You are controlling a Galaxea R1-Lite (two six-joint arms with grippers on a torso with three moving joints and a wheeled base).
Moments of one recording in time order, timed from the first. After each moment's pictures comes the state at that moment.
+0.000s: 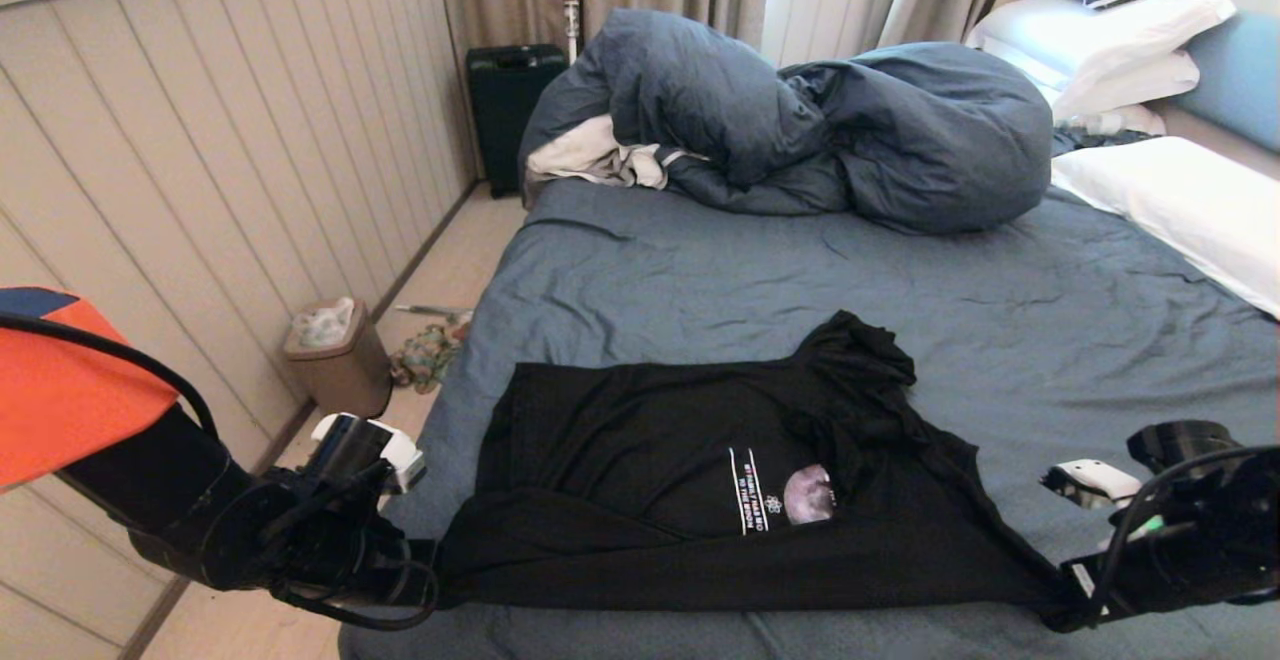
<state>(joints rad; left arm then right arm) -0.35 2.00 -0.63 -0.25 -0.12 -0.24 -0.36 1.94 -0.62 -0.14 0.01 -0.44</state>
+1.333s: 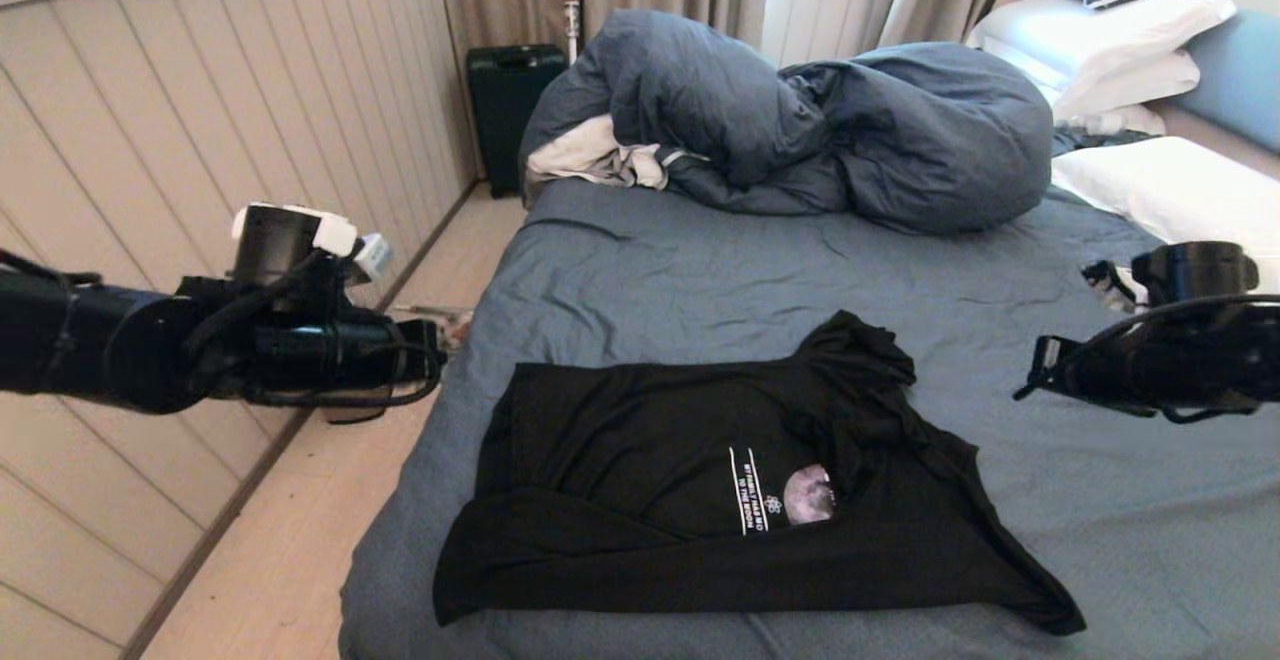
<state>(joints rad) -0.28 1.83 -1.12 -0.11 -0.12 -0.27 -0.27 1.90 -1.11 -0.14 0.09 0.16</state>
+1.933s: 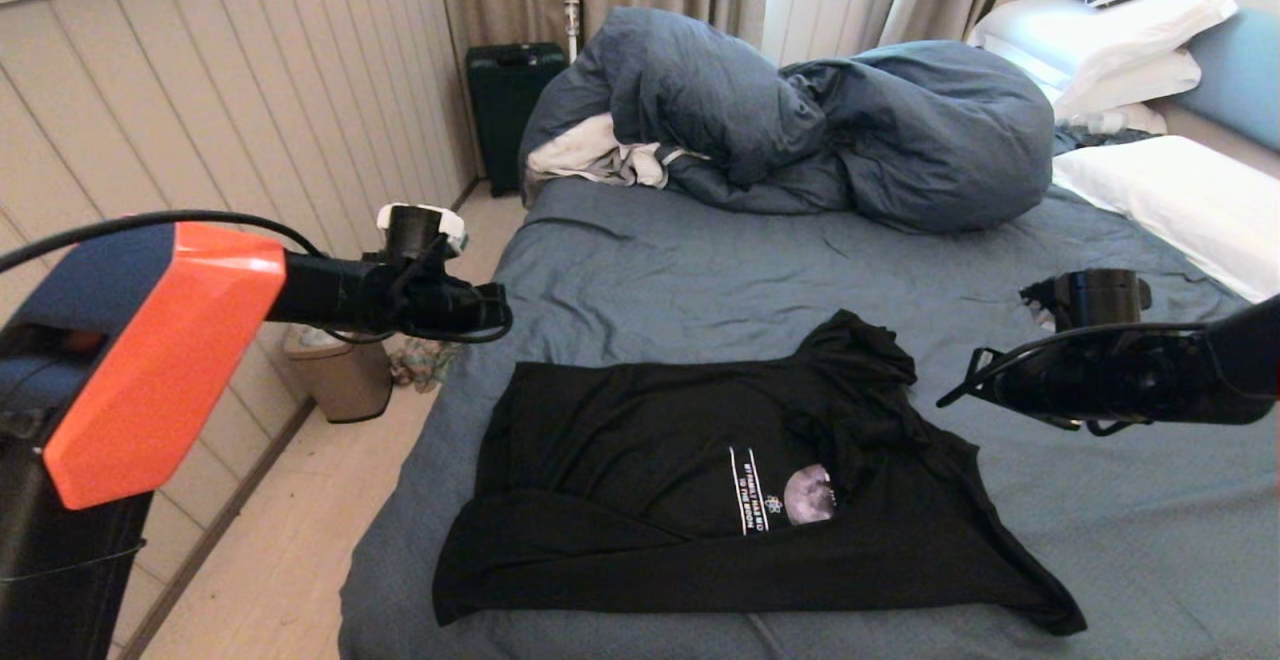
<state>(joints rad) -0.26 2.38 -1.81 0.00 -0.11 -0.29 -0.16 2.01 -1.07 -0.28 -0.02 0.30</state>
